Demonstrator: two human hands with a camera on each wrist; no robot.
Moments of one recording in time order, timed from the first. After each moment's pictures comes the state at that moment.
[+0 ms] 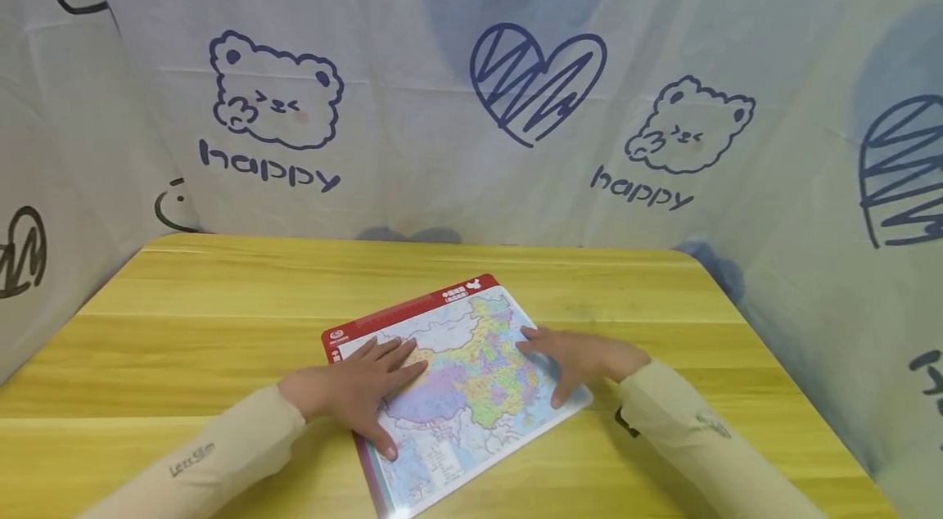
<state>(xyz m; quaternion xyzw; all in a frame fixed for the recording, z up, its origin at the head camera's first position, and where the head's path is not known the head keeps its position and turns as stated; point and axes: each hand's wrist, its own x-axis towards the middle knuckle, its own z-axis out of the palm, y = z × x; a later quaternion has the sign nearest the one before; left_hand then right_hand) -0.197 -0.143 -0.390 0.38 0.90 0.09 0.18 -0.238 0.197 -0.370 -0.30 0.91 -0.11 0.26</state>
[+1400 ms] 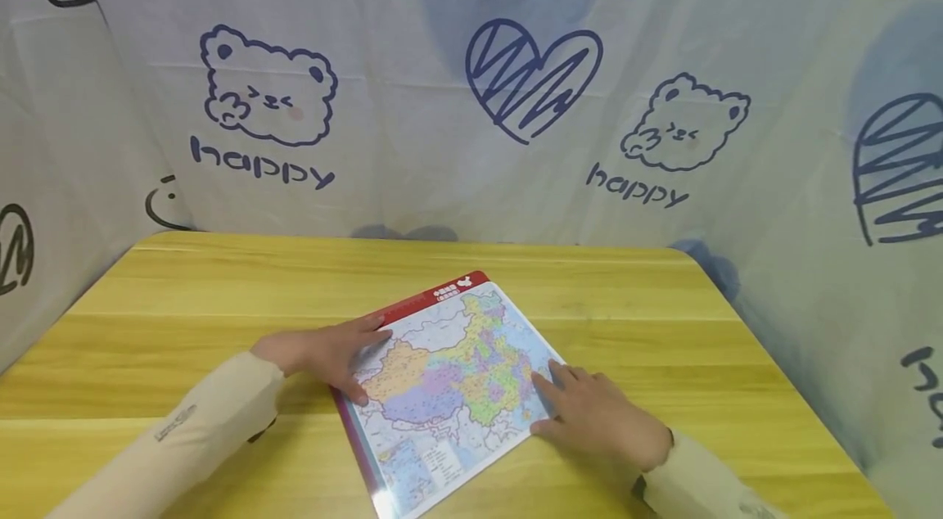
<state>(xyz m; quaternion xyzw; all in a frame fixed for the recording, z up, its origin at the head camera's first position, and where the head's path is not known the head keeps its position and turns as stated) -0.229 -0.168 -0.379 0.30 0.90 0.20 0.24 -0.162 0.199 -0.379 -0.27 0.95 -0.02 0.14</state>
